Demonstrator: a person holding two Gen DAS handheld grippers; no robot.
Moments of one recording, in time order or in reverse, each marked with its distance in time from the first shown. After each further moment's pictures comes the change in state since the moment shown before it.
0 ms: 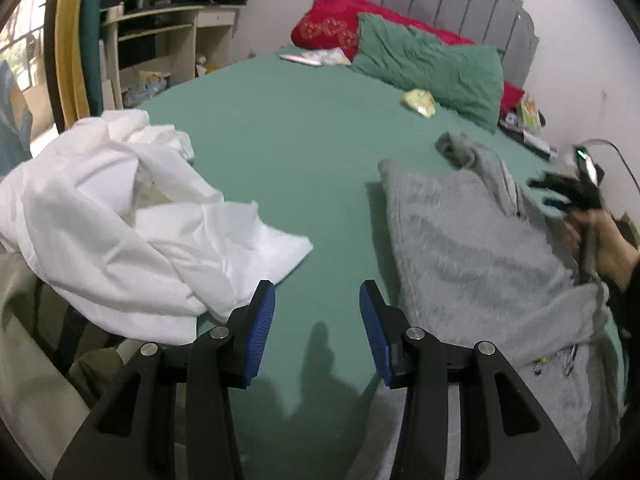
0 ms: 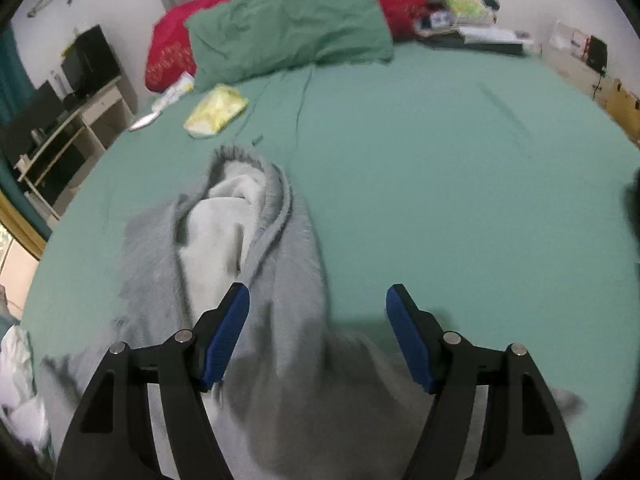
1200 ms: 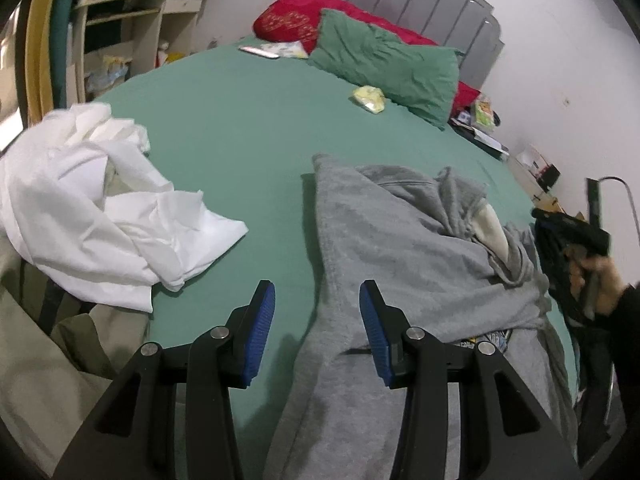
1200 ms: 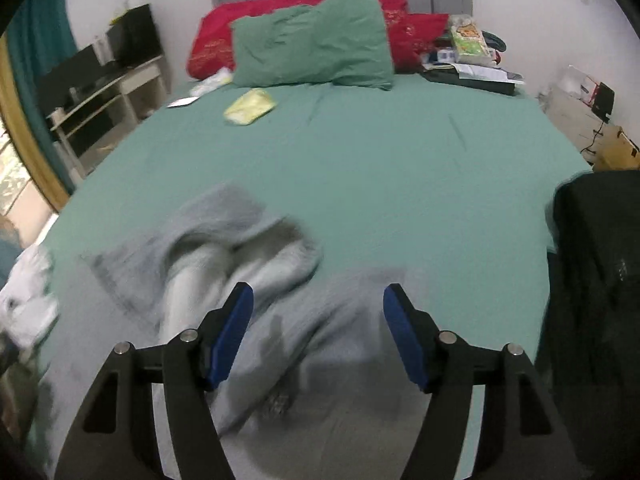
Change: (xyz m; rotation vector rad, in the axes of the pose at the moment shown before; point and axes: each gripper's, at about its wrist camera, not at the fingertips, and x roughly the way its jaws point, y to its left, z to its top) left arm -0.035 -0.014 -0.002 -0.025 0.037 -0.185; right arm -0.169 -0.039 -0.074 -0.187 -0.037 -0.003
